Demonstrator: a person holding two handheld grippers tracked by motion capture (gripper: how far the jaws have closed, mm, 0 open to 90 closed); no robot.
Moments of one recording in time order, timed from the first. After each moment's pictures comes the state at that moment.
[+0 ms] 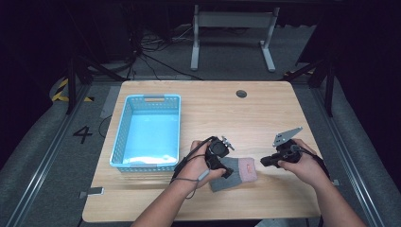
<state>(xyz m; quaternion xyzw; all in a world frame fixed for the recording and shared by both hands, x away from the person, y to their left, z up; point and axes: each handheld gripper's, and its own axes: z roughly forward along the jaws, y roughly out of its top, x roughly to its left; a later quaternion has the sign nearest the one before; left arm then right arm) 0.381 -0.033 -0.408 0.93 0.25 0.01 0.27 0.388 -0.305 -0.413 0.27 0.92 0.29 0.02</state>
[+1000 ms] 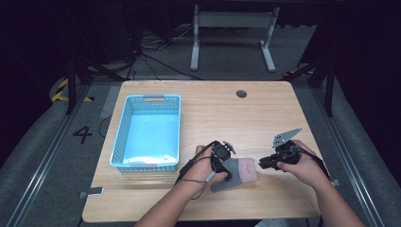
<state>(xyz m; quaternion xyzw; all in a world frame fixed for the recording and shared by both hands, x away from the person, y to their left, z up) 0.388 -0.045 -0.438 0.94 0.28 -0.01 0.21 0.385 -0.302 -0.414 0.26 0.91 0.31 0.01</state>
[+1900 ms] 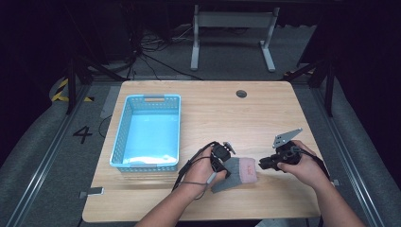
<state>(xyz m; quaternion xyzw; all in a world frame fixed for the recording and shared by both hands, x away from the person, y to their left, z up) 0.383 -0.041 -0.430 0.93 0.28 -0.07 0.23 0.384 -0.303 -0.415 0.26 0.91 0.31 0.01</state>
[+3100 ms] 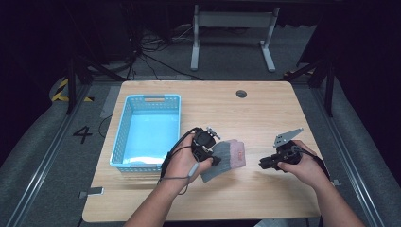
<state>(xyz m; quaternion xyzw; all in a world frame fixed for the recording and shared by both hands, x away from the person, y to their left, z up) 0.378 0.014 -0.359 0.90 0.31 -0.03 0.30 0.385 -0.305 -0.416 0.27 0.91 0.32 0.00</state>
